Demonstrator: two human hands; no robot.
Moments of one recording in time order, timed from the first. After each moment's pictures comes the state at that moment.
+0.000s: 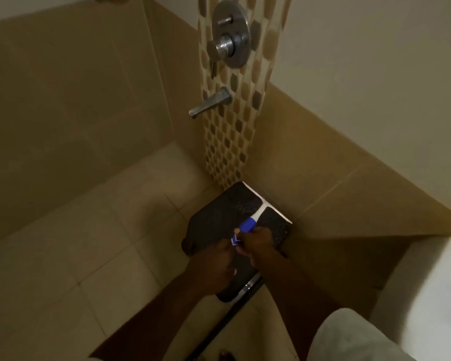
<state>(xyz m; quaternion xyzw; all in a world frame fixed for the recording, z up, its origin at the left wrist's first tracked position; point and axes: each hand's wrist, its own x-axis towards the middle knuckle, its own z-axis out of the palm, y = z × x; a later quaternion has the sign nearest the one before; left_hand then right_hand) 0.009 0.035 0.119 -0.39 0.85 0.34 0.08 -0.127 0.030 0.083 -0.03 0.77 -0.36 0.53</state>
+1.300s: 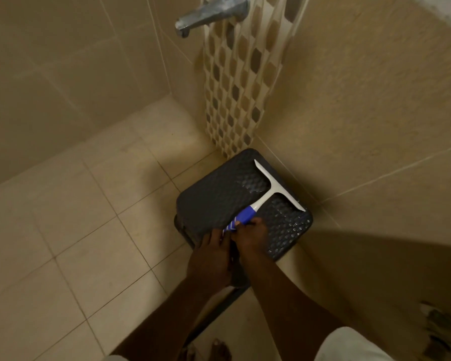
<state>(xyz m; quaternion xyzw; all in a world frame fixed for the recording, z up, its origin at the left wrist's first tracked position) -0.023 0.019 -0.084 -0.51 0.79 0.32 0.11 -0.121 -0.001 -0.092 -0.07 0.84 -0.33 0.42</state>
